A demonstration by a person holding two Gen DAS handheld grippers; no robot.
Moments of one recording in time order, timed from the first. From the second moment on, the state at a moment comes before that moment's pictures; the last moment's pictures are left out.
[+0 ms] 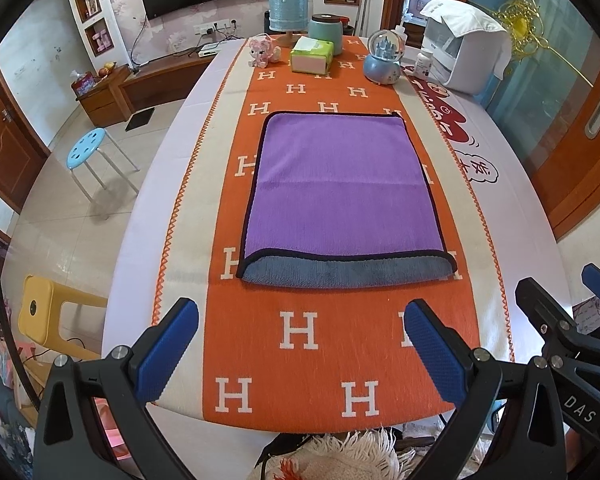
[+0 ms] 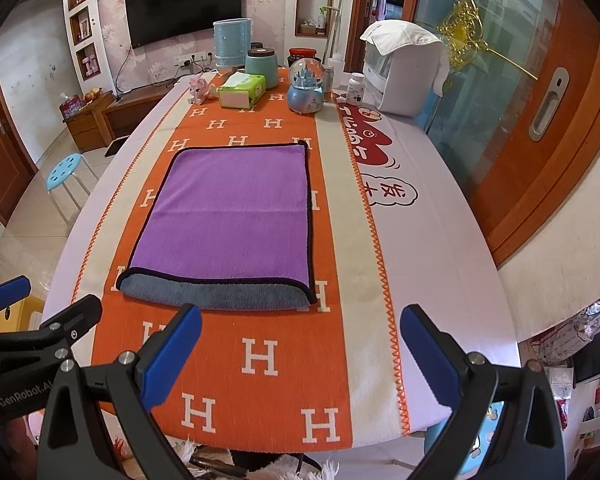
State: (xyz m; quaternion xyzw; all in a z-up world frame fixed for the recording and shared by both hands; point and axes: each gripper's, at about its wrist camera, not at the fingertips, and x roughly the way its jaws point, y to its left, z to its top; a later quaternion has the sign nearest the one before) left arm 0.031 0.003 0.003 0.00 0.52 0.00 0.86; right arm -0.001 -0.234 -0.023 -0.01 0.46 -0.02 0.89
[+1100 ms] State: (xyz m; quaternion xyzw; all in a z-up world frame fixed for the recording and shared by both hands) left arm 0.035 0.002 0.001 0.00 0.52 0.00 0.86; right arm 0.007 -0.233 -0.024 -0.01 0.46 -0.02 0.89
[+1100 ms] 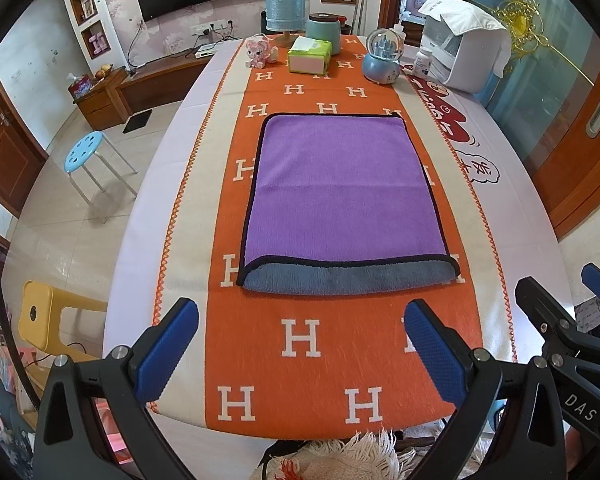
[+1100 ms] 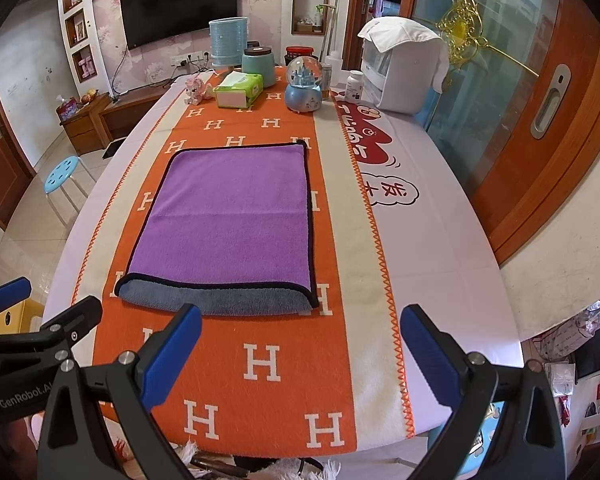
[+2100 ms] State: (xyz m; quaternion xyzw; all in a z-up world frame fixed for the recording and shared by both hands) left arm 0.047 0.003 -0.007 0.01 0.52 -0.01 0.85; right arm 0.016 -0.230 -0.036 -0.01 0.47 -0.01 0.88
